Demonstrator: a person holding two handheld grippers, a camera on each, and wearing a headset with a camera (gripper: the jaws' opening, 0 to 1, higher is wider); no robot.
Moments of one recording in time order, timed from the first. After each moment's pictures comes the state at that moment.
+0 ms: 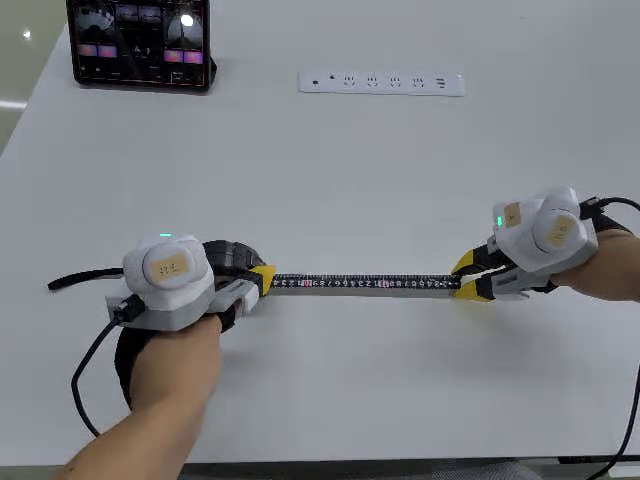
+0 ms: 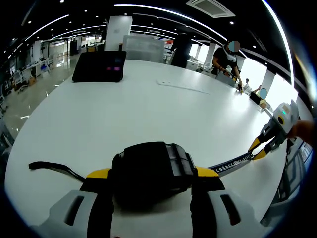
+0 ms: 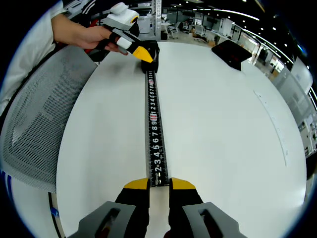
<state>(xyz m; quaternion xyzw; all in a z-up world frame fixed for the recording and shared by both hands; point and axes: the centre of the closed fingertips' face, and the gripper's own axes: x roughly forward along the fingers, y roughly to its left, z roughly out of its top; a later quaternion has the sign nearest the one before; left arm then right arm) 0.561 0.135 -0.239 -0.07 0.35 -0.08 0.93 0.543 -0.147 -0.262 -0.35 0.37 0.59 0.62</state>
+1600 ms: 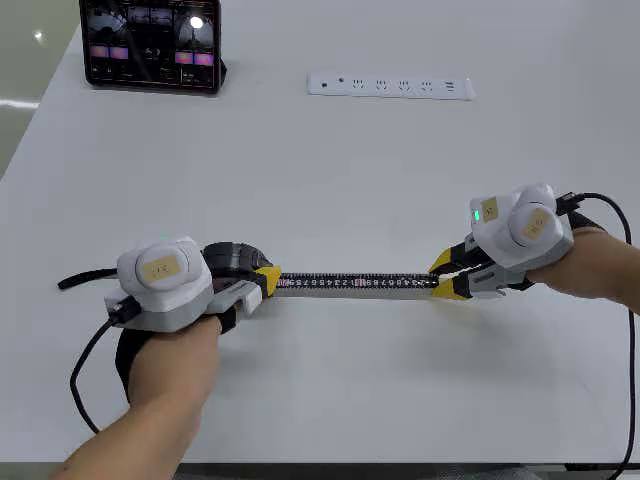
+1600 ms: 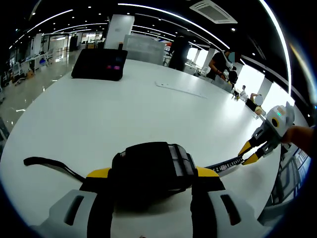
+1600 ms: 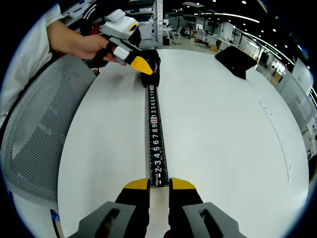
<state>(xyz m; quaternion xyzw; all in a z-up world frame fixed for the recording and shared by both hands) 0.560 0.136 -0.238 -0.10 0.34 -0.10 0.93 0.546 -0.104 -0.257 -0.33 0.36 0.61 0.63</state>
